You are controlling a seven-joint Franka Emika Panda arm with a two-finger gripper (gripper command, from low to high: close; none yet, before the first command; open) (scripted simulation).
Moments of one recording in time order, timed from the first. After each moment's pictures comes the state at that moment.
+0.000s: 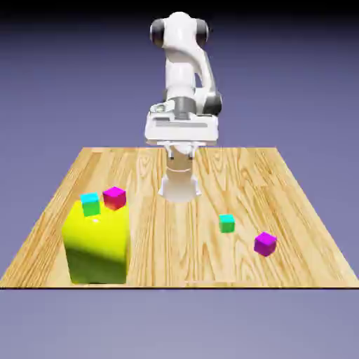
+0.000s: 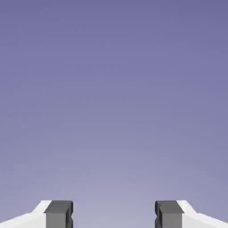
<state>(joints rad) 0.02 -0.53 0.01 -2.78 0.03 3.00 0.77</state>
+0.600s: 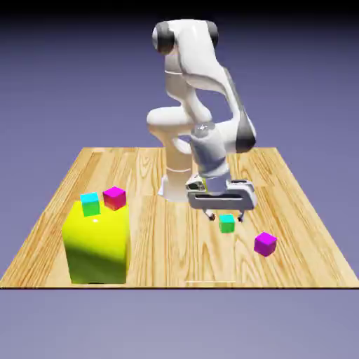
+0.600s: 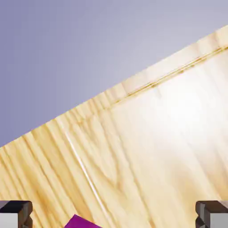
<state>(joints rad) 0.19 0.13 0.09 -2.41 0.55 2.43 1.18</state>
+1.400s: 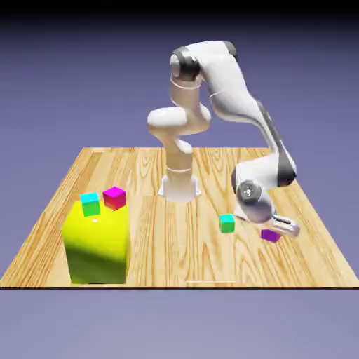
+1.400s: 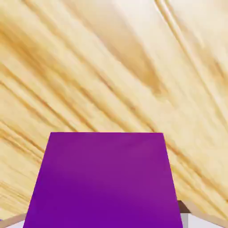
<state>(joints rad) 0.41 0.40 0.29 -2.23 0.60 2.27 1.24</state>
